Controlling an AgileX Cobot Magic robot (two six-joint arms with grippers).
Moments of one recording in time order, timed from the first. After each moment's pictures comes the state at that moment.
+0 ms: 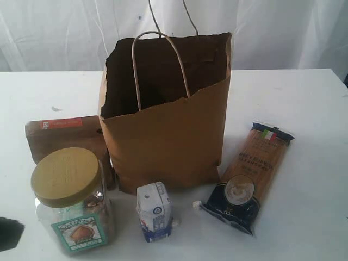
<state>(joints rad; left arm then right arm) -0.37 0.65 -0.71 -0.43 1.12 0.32 0.10 0.01 0.00 0.35 0.26 -0.26</state>
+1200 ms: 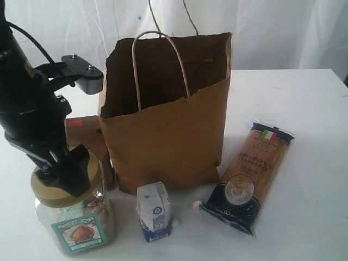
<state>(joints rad) -0.60 1.41 -1.20 -0.13 1.27 0.36 0.10 0.01 0.00 0.35 0.26 -0.27</state>
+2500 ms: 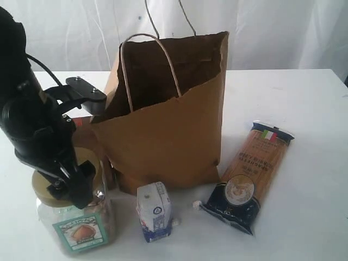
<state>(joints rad) -0.60 1.46 -1.10 -0.10 1.17 0.29 0.10 0.01 0.00 0.35 0.26 -0.27</state>
